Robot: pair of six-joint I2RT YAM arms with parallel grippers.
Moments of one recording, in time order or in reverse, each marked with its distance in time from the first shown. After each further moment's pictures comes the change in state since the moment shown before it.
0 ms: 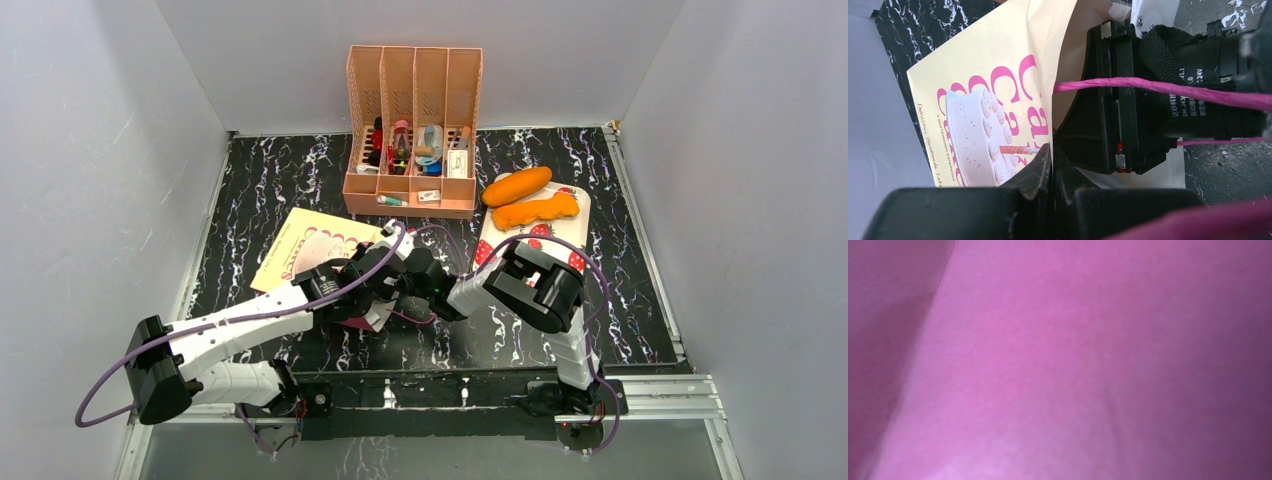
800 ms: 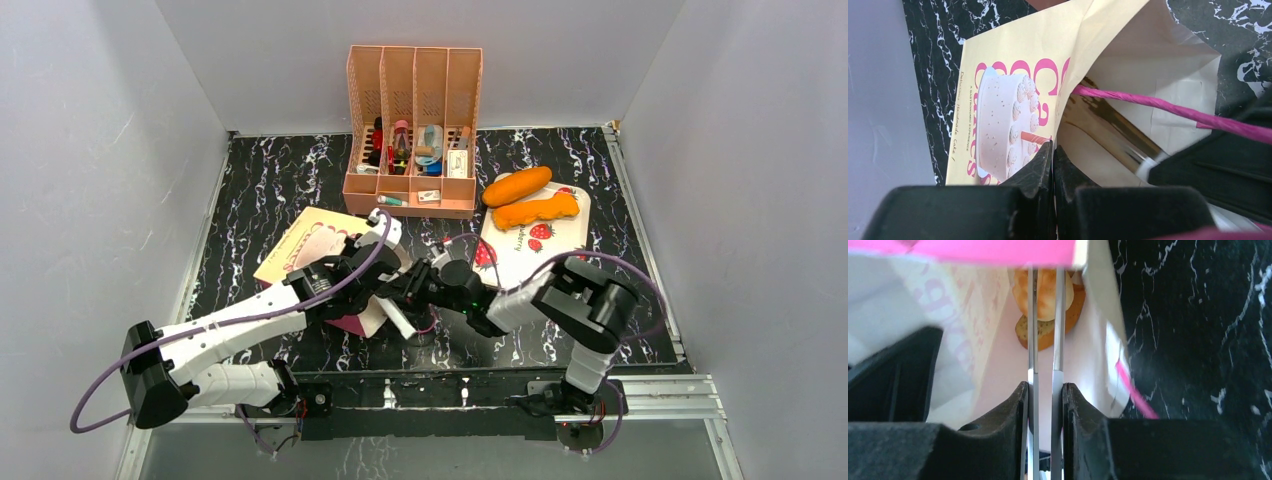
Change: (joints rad) left arm 0.014 -0.031 0.032 -0.021 -0.117 -0.100; right arm -0.032 -0.254 -0.309 0.037 0.004 -0.042
